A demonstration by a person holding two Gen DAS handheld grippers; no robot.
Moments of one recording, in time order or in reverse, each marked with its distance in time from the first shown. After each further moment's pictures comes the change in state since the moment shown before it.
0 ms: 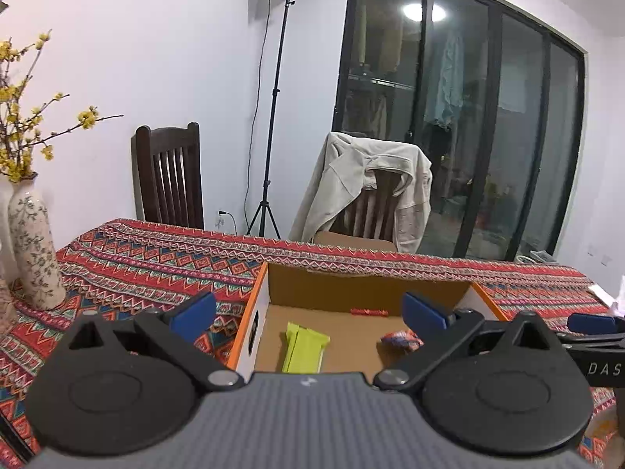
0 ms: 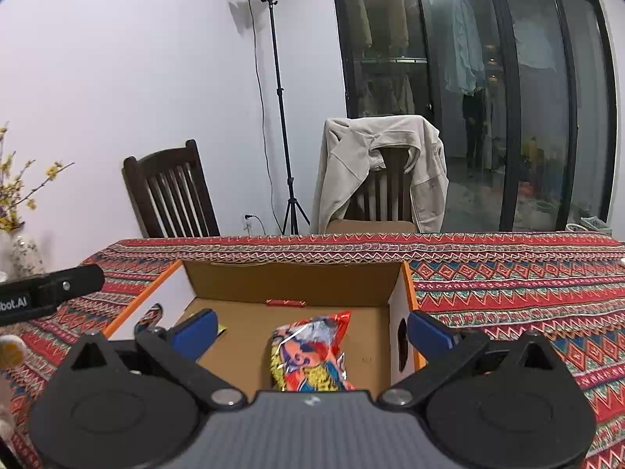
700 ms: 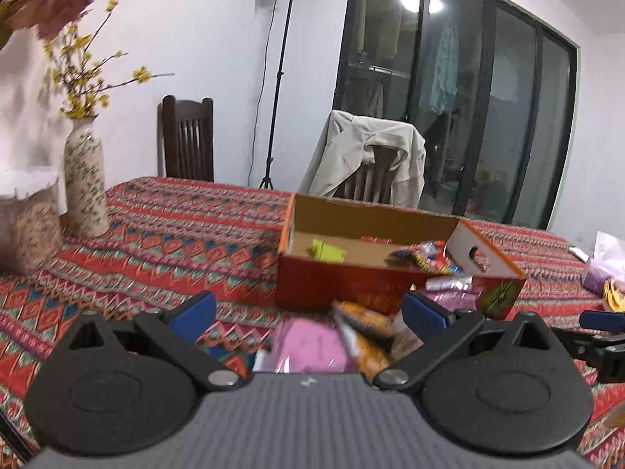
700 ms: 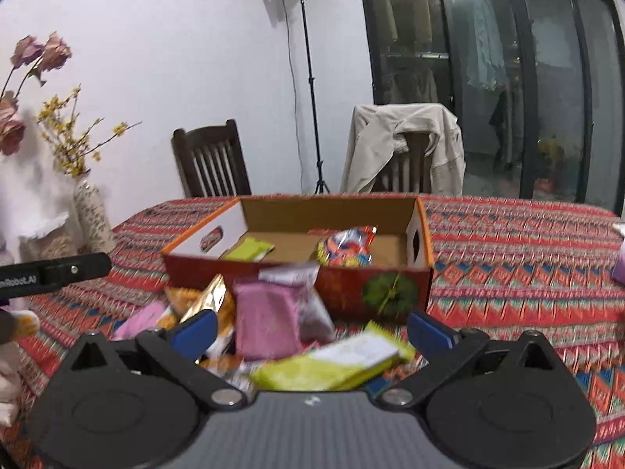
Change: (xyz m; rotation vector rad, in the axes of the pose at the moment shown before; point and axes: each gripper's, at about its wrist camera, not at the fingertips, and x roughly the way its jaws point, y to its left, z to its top) left arm -0.095 0.047 -0.090 -0.015 0.044 -0.016; right arm -0.101 0.018 -0.100 -0.037 0.043 0.082
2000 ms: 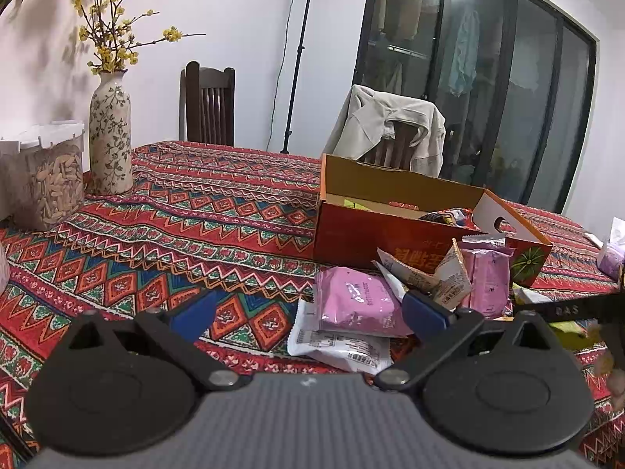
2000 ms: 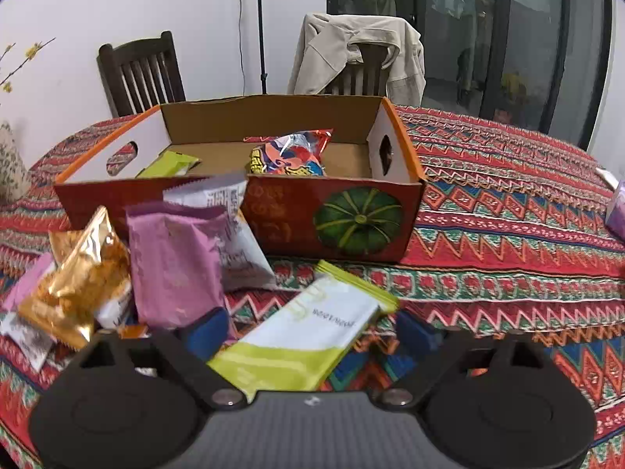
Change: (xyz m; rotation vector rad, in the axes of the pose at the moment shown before) left arm 0.003 0.025 -0.024 -0.035 0.070 0.036; right arm 0.099 -0.018 -0.003 0.015 0.273 -0.195
